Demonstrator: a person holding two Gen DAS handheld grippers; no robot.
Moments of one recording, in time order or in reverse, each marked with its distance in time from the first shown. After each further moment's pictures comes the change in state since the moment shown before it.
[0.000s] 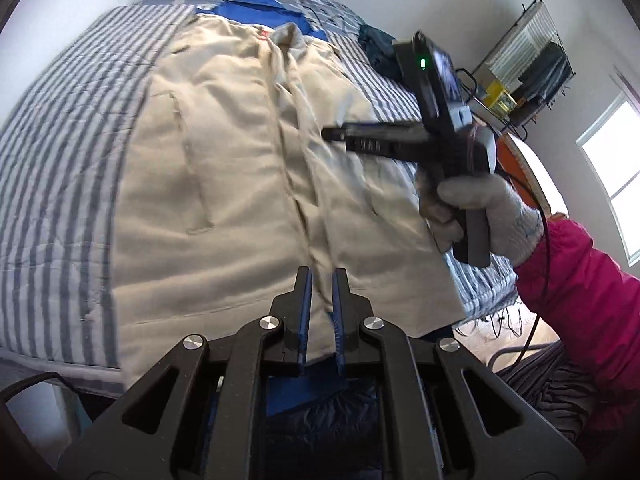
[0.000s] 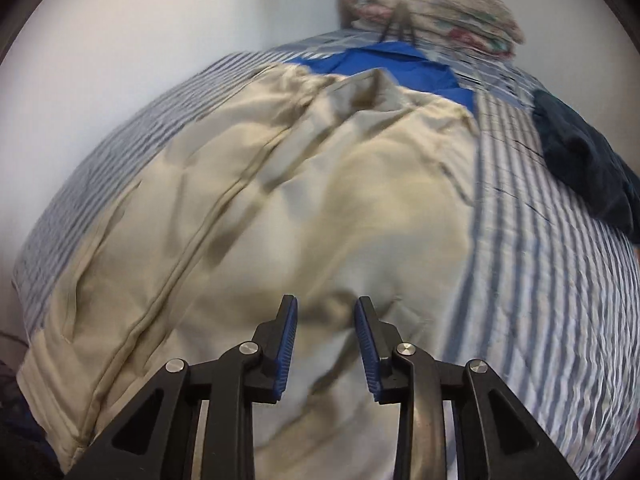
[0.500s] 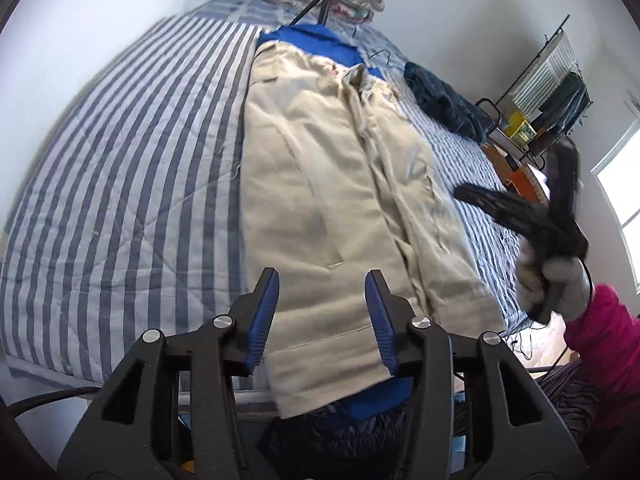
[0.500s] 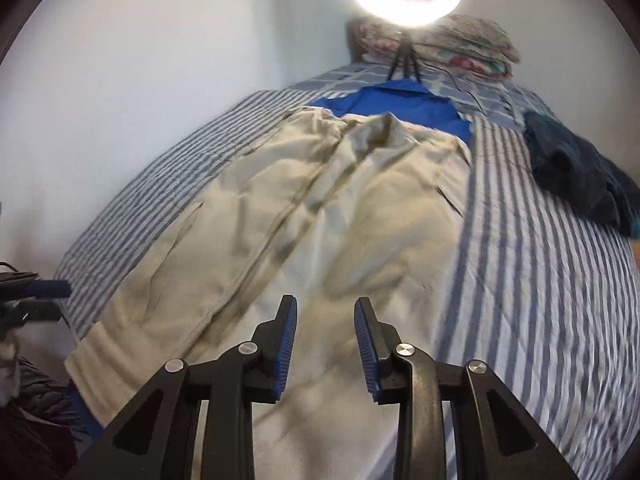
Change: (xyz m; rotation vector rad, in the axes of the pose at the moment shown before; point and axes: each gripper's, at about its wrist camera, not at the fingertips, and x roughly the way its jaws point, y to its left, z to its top) left arm -0.038 0.087 0.014 -0.070 -0.043 0.043; right arm -0.084 -0.007 -0.047 0.131 -0.127 0.066
